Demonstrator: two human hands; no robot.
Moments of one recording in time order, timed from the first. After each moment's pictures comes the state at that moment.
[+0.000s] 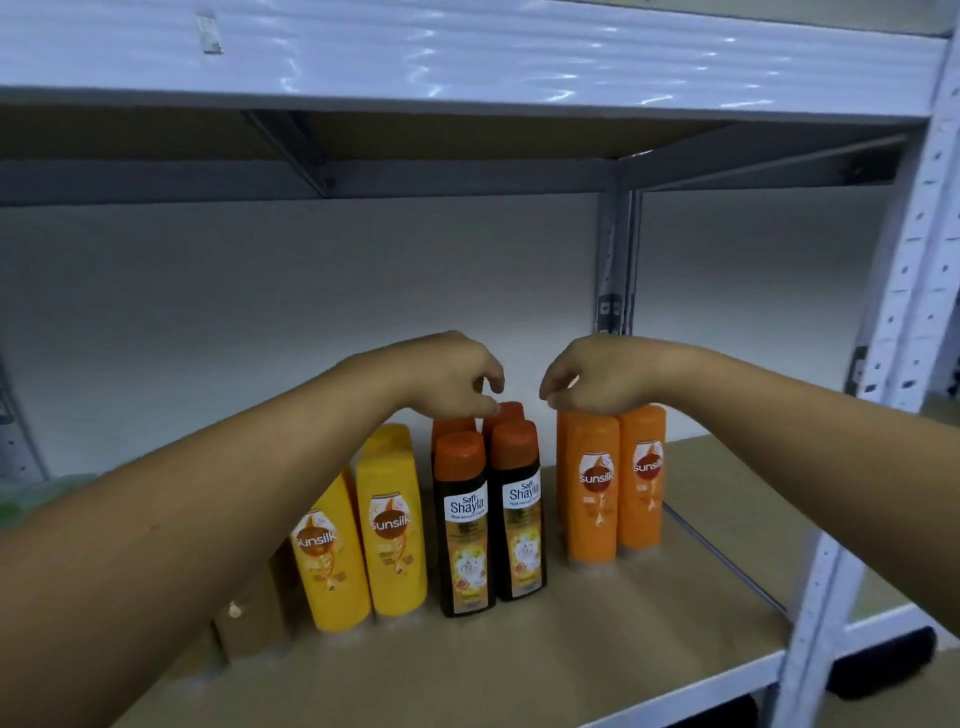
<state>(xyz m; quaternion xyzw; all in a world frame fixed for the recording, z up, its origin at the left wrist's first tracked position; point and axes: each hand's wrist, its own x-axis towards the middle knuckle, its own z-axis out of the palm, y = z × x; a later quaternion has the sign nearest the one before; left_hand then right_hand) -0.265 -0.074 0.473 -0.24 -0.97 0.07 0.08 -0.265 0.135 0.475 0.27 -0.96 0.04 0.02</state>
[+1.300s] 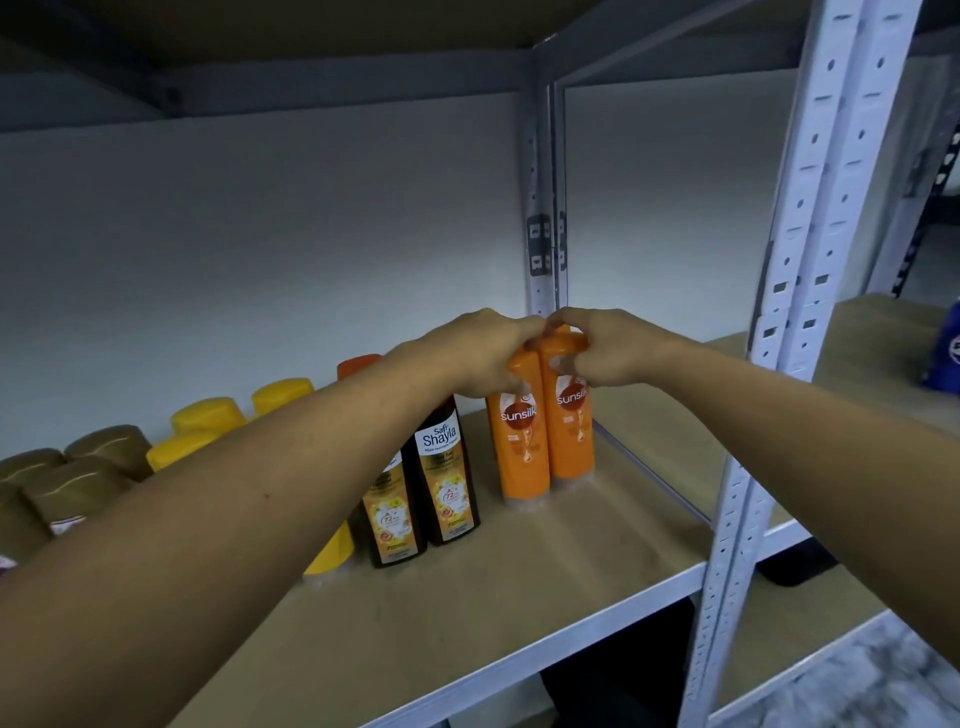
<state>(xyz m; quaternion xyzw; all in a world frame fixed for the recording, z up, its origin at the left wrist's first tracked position) -0.308 0.055 0.406 -0.27 -0.96 0.01 0.05 -0.325 0.238 0.384 0.13 -0.96 0.24 0.03</state>
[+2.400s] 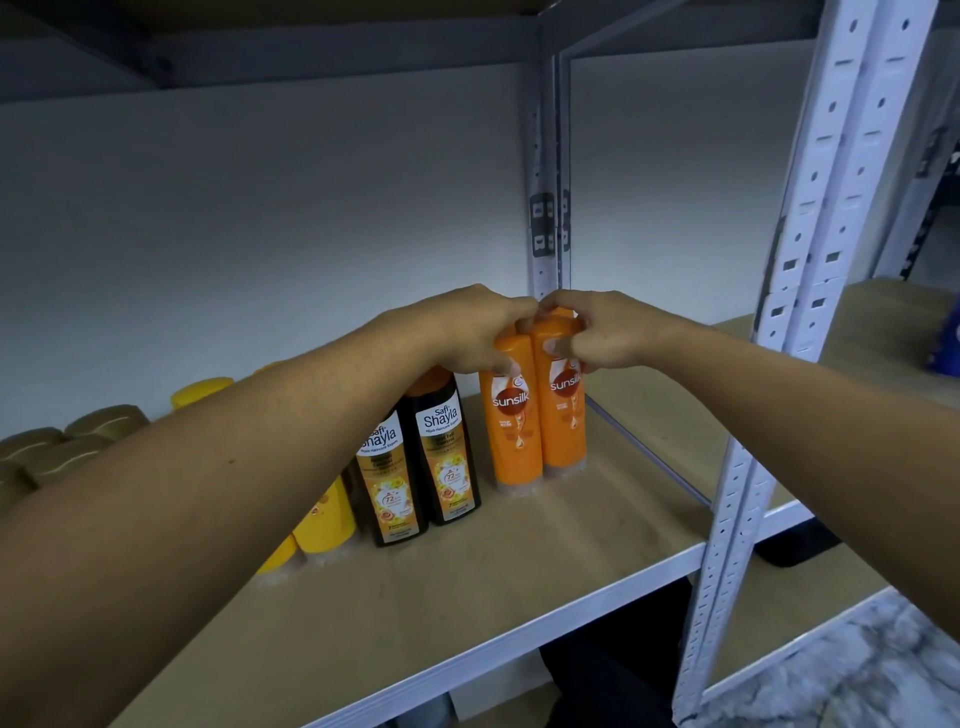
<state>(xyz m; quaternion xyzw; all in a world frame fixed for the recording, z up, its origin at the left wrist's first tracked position) -0.304 0.044 0.416 -0.27 -0.96 0.04 0.04 -0.319 0.231 0.386 0.15 -0.95 0.27 0.01</state>
